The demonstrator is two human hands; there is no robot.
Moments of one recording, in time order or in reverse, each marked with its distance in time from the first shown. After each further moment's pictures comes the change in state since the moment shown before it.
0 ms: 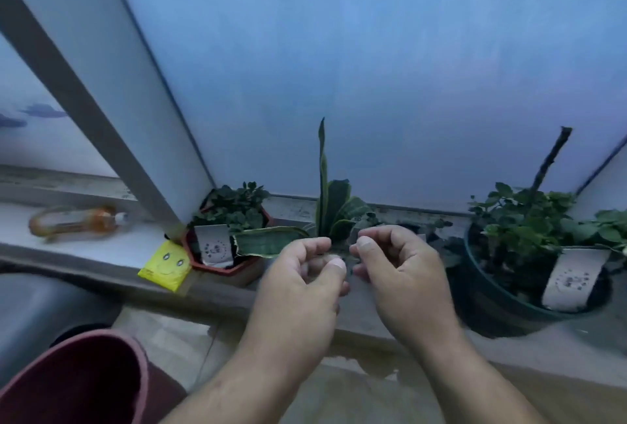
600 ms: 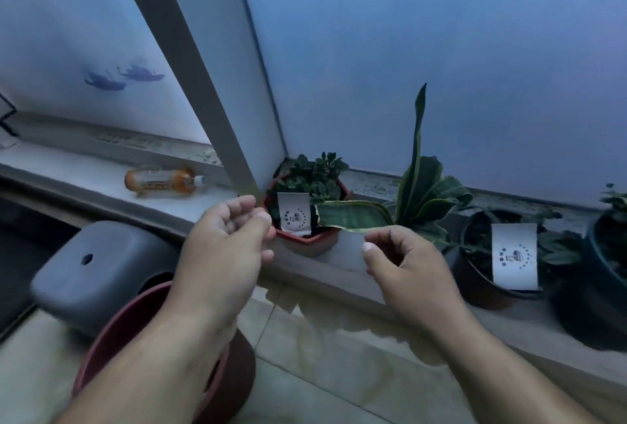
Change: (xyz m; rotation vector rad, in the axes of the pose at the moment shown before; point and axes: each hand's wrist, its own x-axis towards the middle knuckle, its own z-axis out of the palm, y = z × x) left_hand 0.022 -0.006 -0.149 0.020 0.446 0.013; right_hand -0.008 0.021 0.085 -0.219 -0.317 0.034
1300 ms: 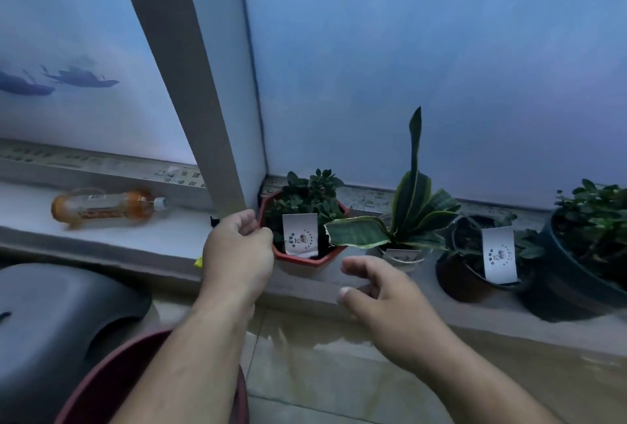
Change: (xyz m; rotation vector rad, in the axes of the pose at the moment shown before) left_hand 0.091 -0.019 -0.014 0.066 -0.129 -0.044; right_hand -0.016 -0.036 0.067 -0.108 -0.057 0.207
